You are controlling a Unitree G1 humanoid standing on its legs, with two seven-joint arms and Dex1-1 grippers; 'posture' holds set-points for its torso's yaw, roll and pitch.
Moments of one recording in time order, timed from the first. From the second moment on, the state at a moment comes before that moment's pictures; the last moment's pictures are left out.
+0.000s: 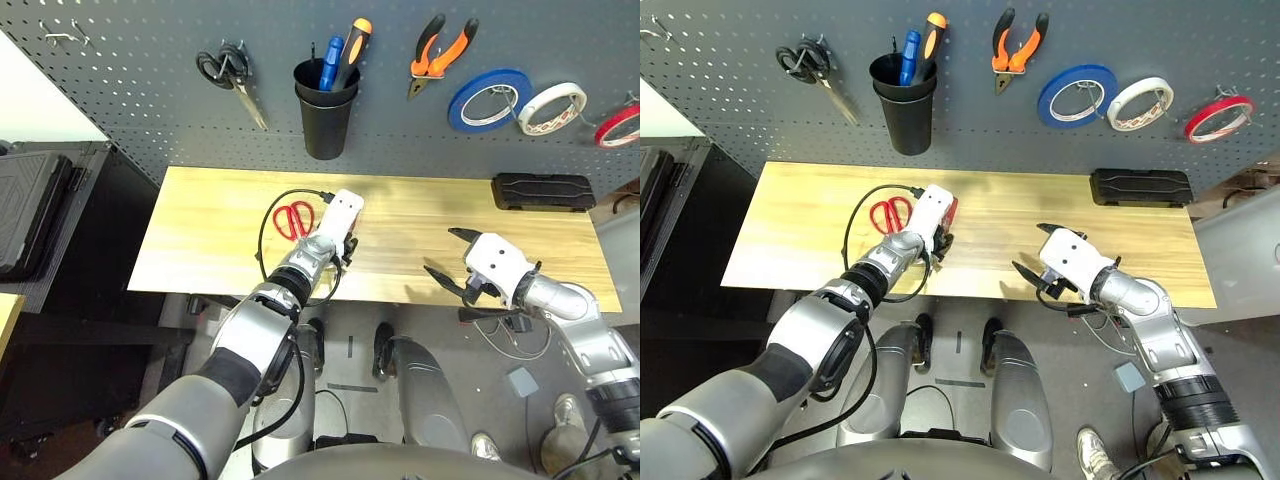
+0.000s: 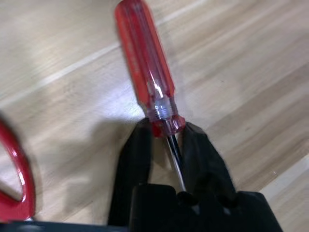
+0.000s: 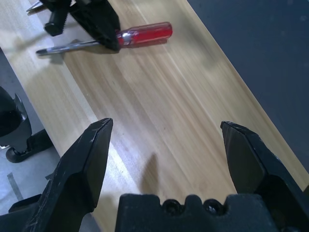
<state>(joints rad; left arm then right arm) -0.89 -0.07 -0.19 1.27 0.14 0.13 -0.23 -0.06 -0.58 0.06 0.04 -0.02 -0.07 0.67</state>
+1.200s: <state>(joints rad) -0.15 0.00 -0.10 -0.33 0.09 0.74 -0.12 -0.31 -0.55 0.07 0.48 0.01 -0.32 0.74</state>
